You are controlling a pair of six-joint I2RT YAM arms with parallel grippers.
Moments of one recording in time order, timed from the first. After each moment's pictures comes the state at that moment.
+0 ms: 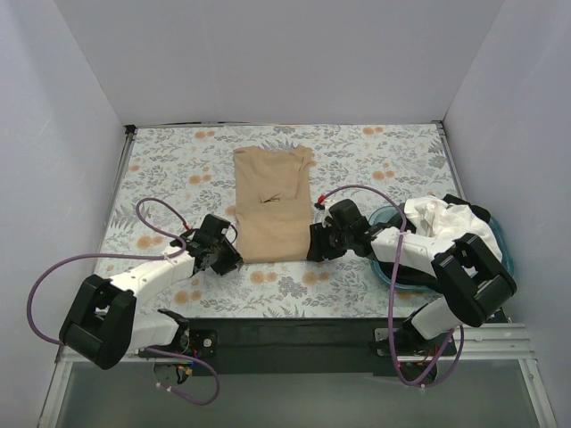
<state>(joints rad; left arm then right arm) -0.49 1.23 0.54 -0.38 -0.06 -1.11 0.68 1.49 0.71 -0.09 -0.26 0.39</state>
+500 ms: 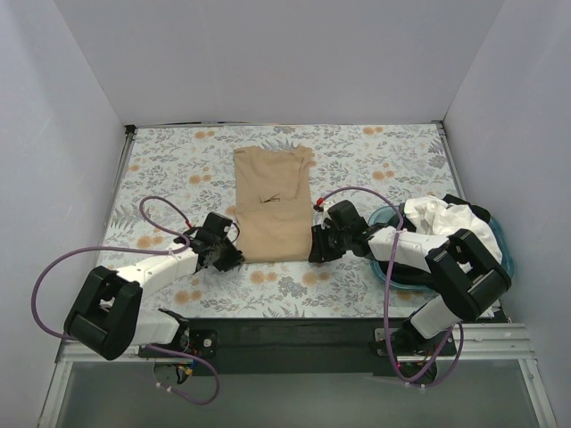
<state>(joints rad) -0.49 1.28 0.55 -0.33 -0.07 -1.11 0.68 1.53 0.70 -0.08 -0.28 0.39</state>
